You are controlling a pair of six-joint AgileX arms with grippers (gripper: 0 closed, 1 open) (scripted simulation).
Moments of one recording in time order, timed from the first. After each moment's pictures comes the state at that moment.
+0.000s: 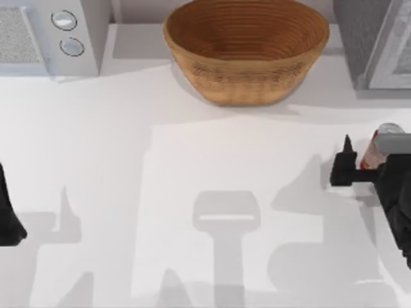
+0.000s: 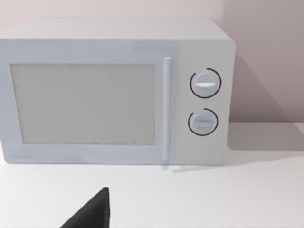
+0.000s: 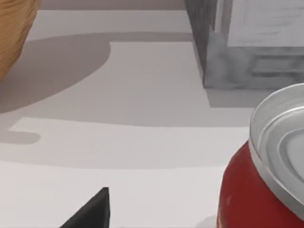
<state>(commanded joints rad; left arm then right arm) 0.00 0.00 0.00 0.00 0.00 0.00 0.26 2.24 0.42 1.61 0.29 0.07</state>
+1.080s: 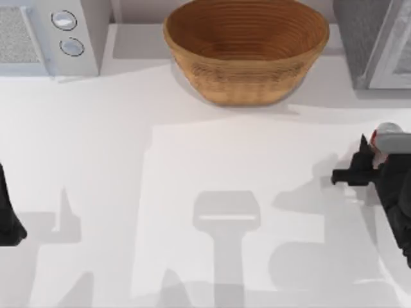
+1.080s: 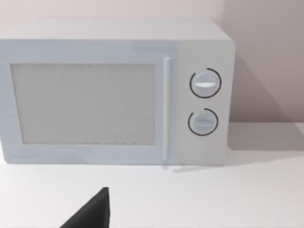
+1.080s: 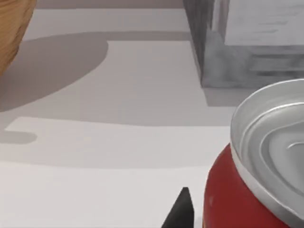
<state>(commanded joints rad) 0.00 0.00 0.00 0.00 0.00 0.00 0.26 2.24 0.43 1.60 0.29 0.07</state>
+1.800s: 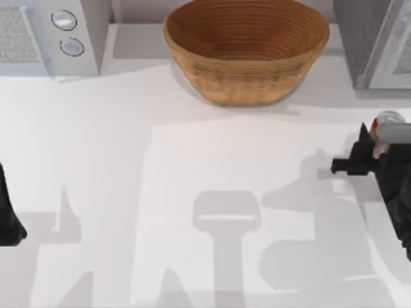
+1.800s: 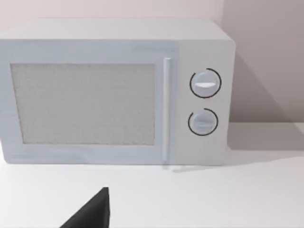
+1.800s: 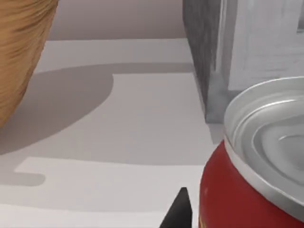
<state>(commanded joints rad) 0.00 0.00 0.00 0.00 0.00 0.00 0.26 2.19 0.45 1.59 0.28 0.07</state>
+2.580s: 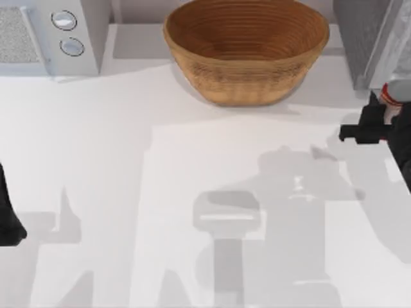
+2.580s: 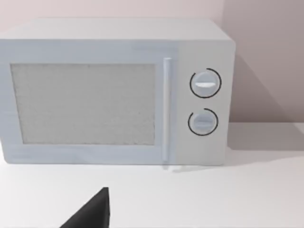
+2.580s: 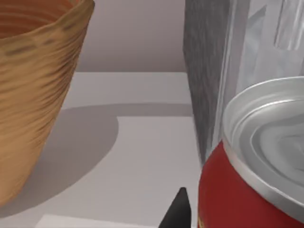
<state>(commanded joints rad) 0.00 0.00 0.00 0.00 0.00 0.00 0.26 1.77 0.48 1.08 0.28 0.07</state>
